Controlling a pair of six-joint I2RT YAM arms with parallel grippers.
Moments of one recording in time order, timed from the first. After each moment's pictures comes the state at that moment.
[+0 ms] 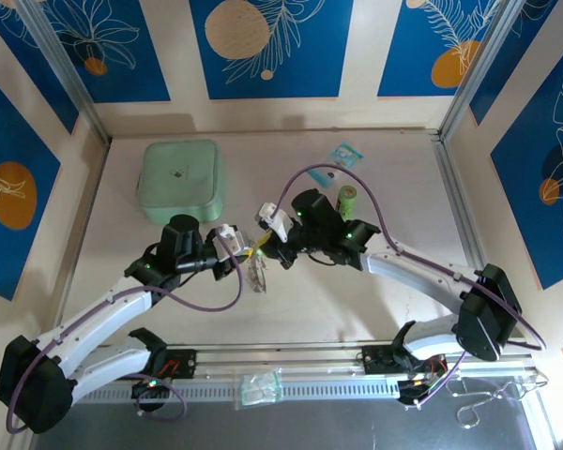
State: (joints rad) left arm -0.59 0.96 0.61 -0.15 0.48 0.47; right arm 0.85 1.34 1.01 -0.30 -0.38 -0.12
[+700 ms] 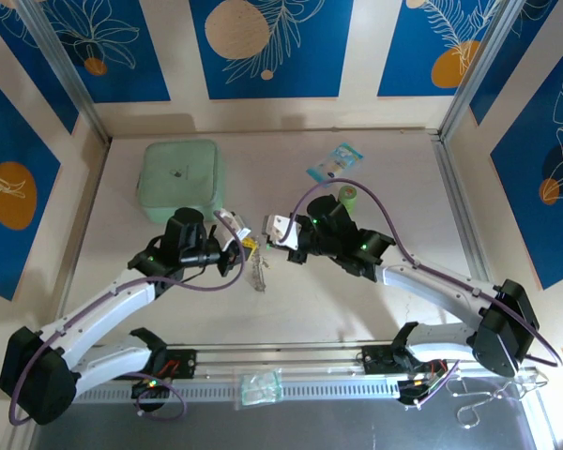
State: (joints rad) left arm -0.59 1.02 0.68 -0.19 0.51 0.13; right arm 0.85 1.24 0.92 -0.20 -0.24 -0.59
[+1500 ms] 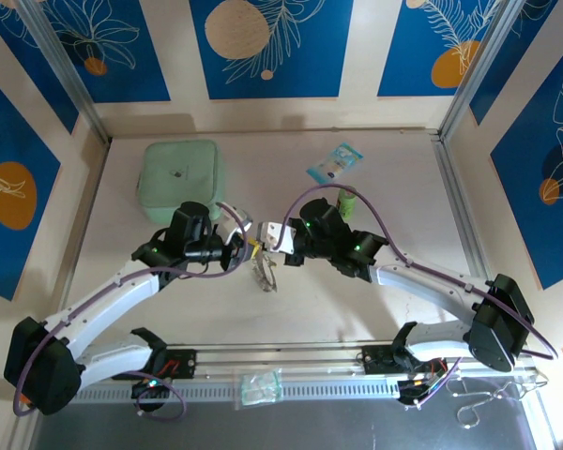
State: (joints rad) left arm -0.59 1.08 0.75 -0.27 0.53 -0.01; right arm 0.88 1.27 0.92 -0.20 -0.19 -0.66
